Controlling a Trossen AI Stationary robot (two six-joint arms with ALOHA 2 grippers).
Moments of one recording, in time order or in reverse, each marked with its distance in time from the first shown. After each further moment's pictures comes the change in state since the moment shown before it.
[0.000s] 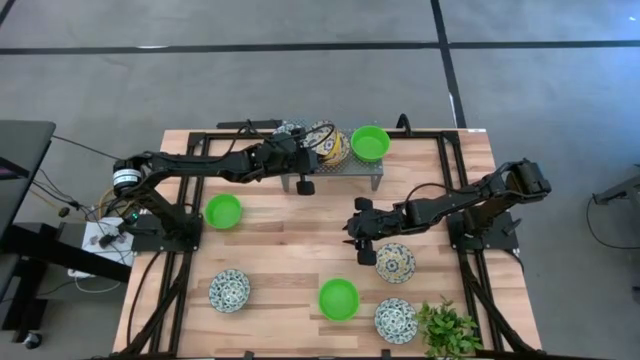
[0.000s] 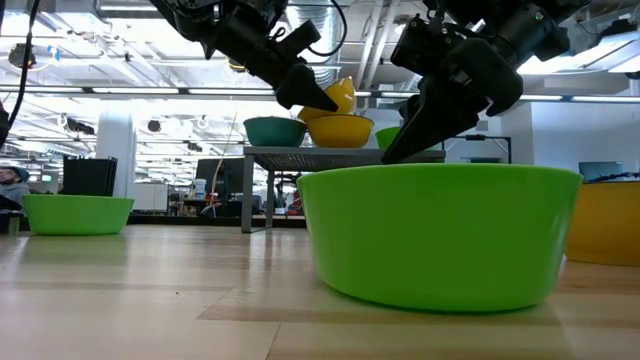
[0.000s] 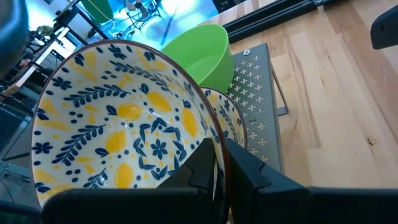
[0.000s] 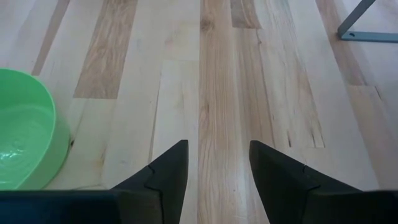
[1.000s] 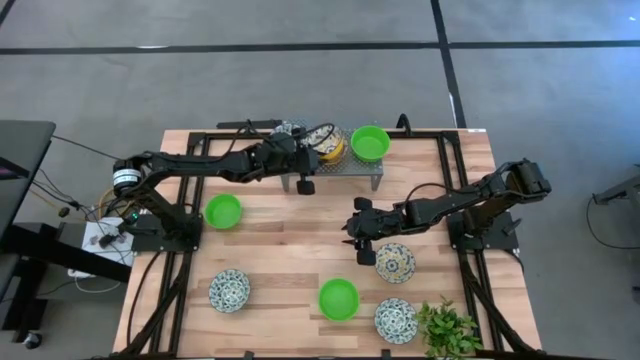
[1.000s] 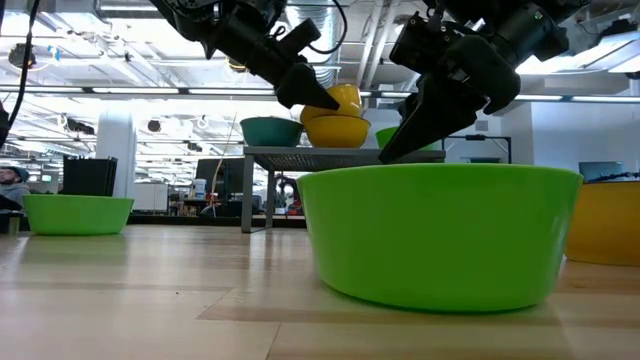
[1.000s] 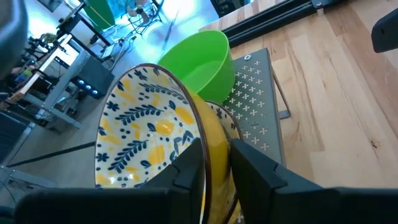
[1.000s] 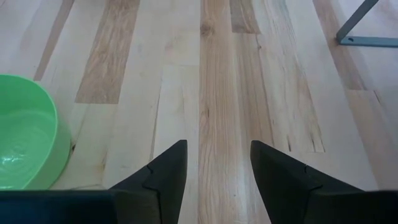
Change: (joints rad) left arm 0.004 0.000 0.000 0.018 0.008 0.020; right arm 0.000 0.000 0.000 0.015 0.000 0.000
